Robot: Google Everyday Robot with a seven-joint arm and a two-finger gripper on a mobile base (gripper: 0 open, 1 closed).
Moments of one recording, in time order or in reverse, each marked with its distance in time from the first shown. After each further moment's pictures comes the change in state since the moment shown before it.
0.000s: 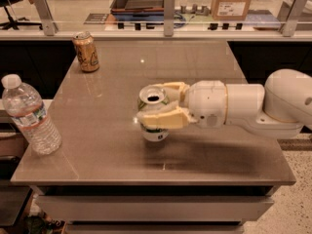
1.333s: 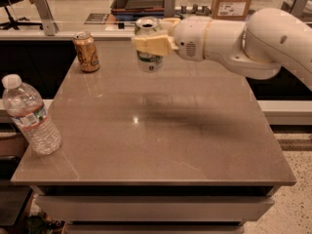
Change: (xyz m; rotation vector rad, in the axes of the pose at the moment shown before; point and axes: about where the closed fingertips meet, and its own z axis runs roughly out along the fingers) arm -0.080 -0.155 0.023 0.286 -0.018 -0.020
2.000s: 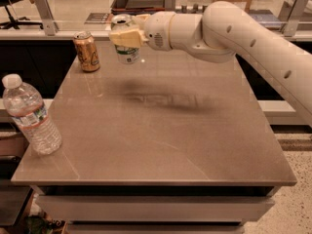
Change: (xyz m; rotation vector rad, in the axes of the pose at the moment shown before) arm 0.012 -0.031 0.089 -0.040 0.018 -0.013
